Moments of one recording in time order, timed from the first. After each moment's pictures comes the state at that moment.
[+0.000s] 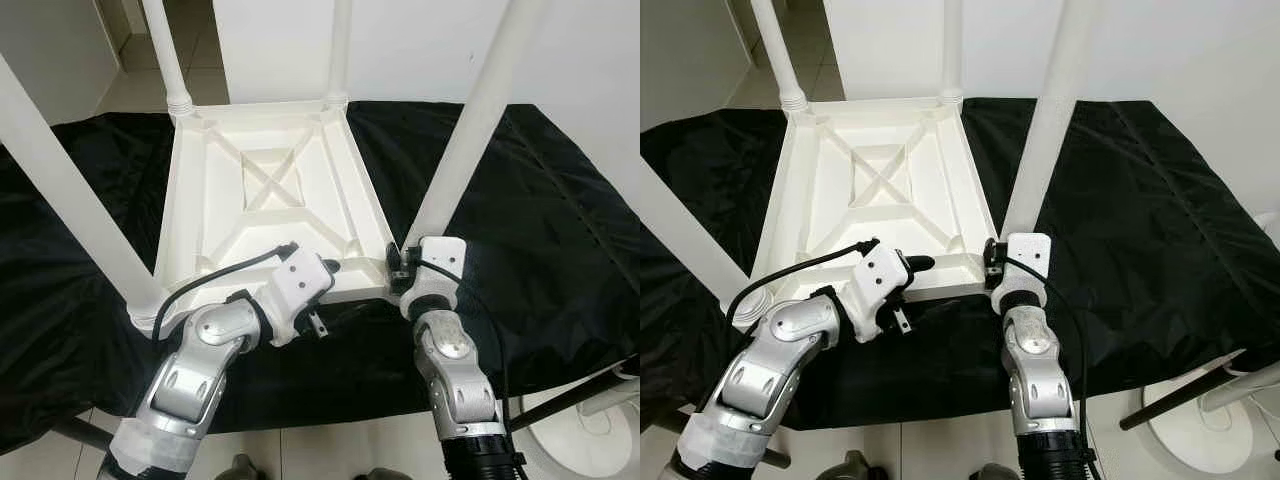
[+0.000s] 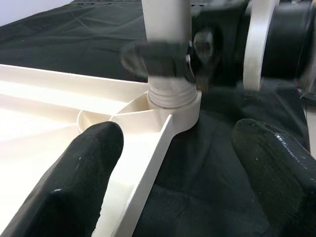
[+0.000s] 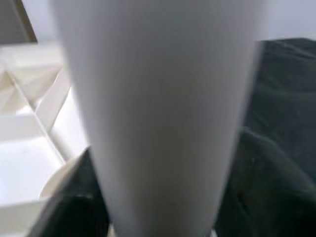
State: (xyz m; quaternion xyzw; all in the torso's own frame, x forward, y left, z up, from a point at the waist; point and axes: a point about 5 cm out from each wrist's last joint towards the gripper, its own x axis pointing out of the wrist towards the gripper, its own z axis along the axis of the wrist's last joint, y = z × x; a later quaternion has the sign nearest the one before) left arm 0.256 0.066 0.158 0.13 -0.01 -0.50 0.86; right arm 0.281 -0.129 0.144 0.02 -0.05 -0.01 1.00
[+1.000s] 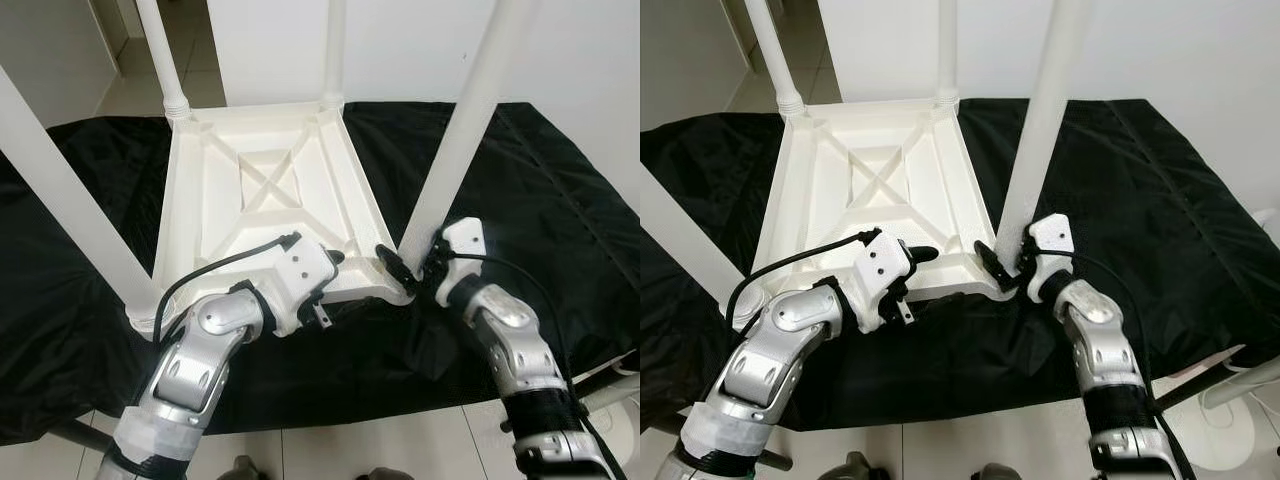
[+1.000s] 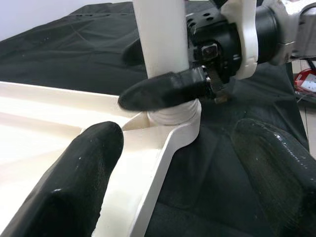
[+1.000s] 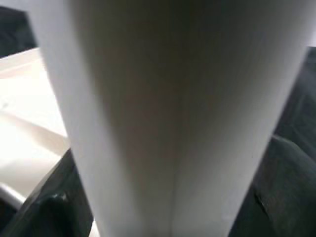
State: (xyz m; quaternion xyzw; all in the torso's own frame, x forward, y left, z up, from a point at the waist) left arm 0.262 0.062 0.168 0.13 -0.02 -0.50 0.85; right arm 0.318 -0.168 0.140 -0.07 -0.02 0.31 0.95
